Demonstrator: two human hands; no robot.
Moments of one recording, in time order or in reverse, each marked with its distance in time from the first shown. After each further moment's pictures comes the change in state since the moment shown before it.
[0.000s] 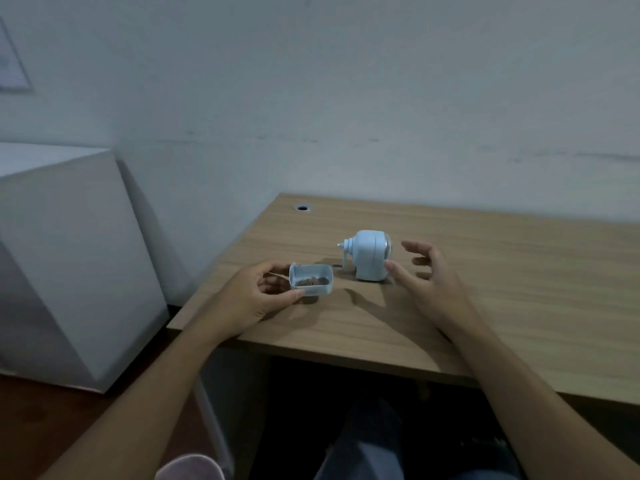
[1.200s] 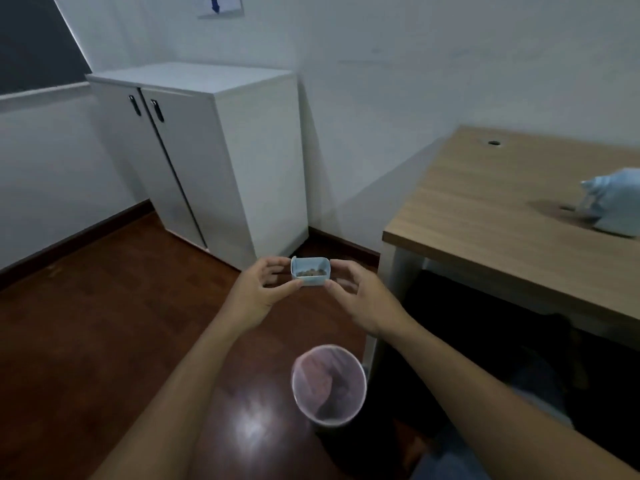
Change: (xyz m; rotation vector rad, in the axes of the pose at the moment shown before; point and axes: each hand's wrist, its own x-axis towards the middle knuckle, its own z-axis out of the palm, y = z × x) left_hand -0.253 -0.168 -0.176 -0.051 0.498 -0.321; right_hand -0.186 -0.096 0.348 0.118 -0.803 -0.041
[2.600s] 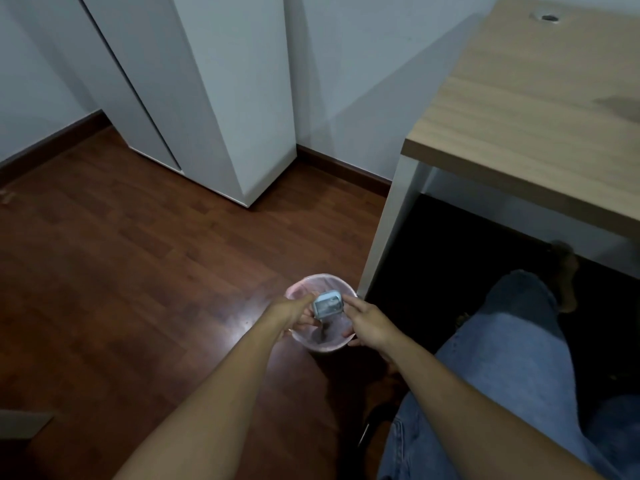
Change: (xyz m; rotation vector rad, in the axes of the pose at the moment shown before) left_hand -0.042 -0.155 0.115 0.104 -0.215 -0.961; right_hand -0.051 0.178 0.082 0.167 -0.123 0.705
